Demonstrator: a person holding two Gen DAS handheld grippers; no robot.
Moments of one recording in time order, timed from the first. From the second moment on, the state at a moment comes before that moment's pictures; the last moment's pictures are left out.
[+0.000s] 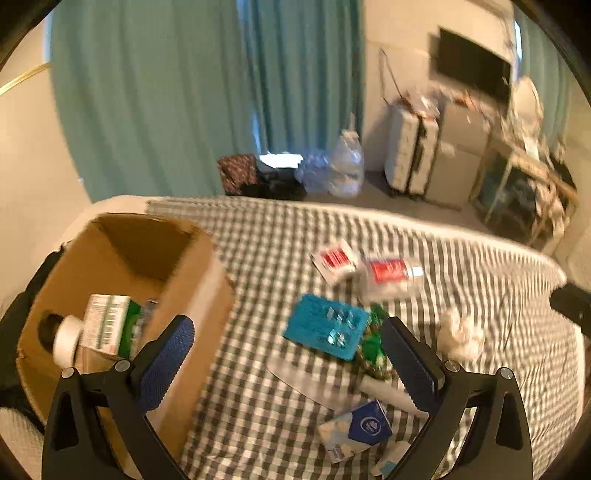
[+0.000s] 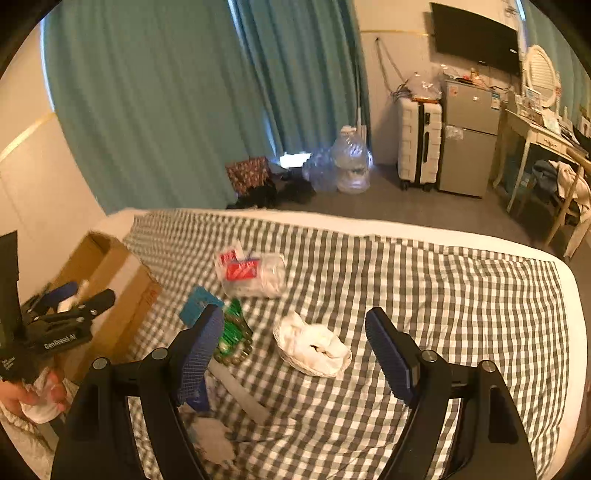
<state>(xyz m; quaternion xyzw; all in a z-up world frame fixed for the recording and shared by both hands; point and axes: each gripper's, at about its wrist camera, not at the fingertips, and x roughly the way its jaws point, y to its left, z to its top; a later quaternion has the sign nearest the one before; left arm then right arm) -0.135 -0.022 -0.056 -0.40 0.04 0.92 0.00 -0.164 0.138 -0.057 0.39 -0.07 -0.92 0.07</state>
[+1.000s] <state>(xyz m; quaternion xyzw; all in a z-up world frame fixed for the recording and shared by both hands) -0.226 0.003 -0.194 -0.52 -0.02 0.85 0.05 -0.238 0.121 -0.215 0.55 0.00 -0.83 0.09</state>
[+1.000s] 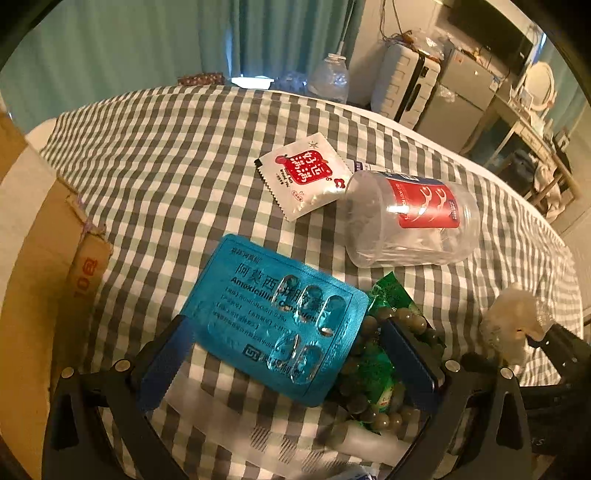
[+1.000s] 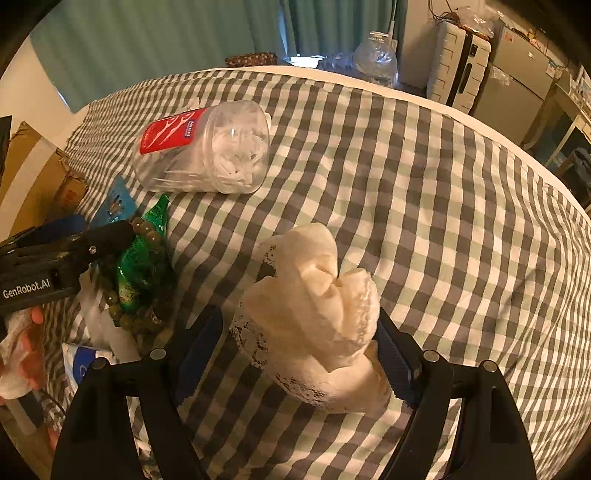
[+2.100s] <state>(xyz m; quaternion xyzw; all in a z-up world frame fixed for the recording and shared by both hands) -0.225 -0.065 -0.191 -0.58 -0.16 0.80 0.00 -0.240 0.123 -0.206 0.55 -0.01 -0.83 0.08</state>
